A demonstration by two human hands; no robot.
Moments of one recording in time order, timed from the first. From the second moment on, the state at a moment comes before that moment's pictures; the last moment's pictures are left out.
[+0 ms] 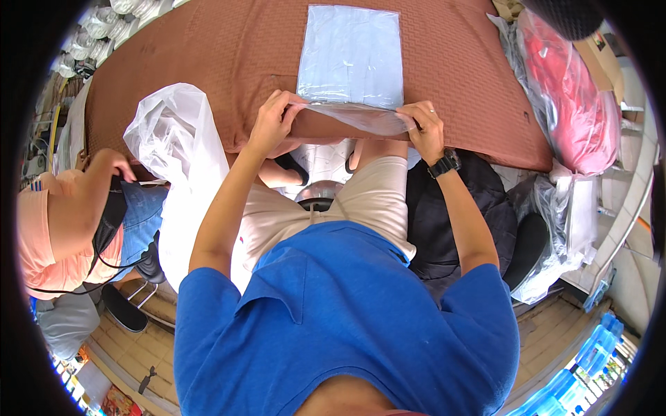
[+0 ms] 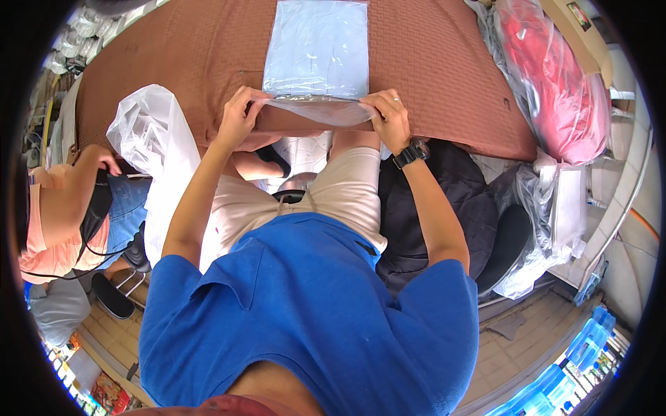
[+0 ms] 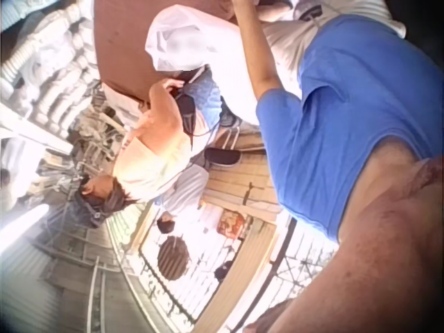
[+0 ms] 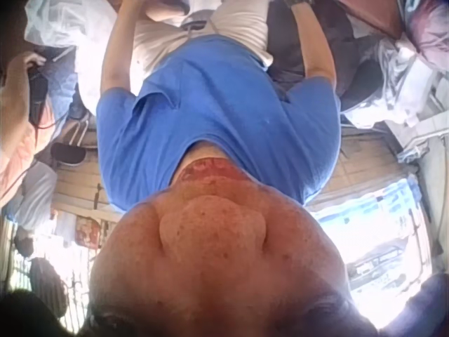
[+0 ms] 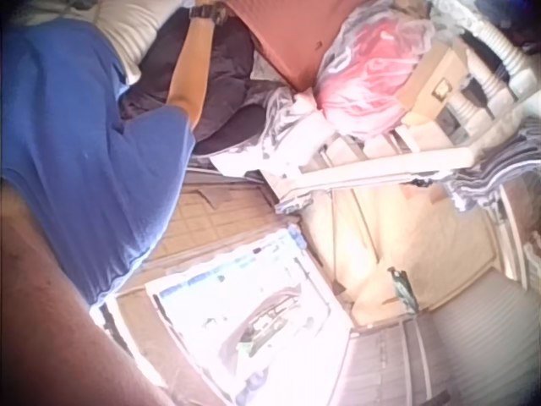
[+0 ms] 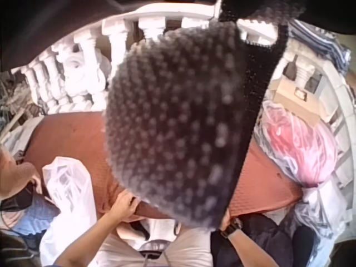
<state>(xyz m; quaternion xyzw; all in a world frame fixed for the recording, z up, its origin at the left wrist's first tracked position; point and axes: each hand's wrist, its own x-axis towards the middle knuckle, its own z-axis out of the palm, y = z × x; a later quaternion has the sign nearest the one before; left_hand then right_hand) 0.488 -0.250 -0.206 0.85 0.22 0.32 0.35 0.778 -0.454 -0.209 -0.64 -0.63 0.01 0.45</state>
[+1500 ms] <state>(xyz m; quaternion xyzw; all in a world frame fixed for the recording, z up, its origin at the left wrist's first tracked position) 0.528 -0.262 -0.213 0.76 0.45 0.38 0.26 0.752 -0.412 -0.221 -0.80 -0.44 -0.08 0.41</state>
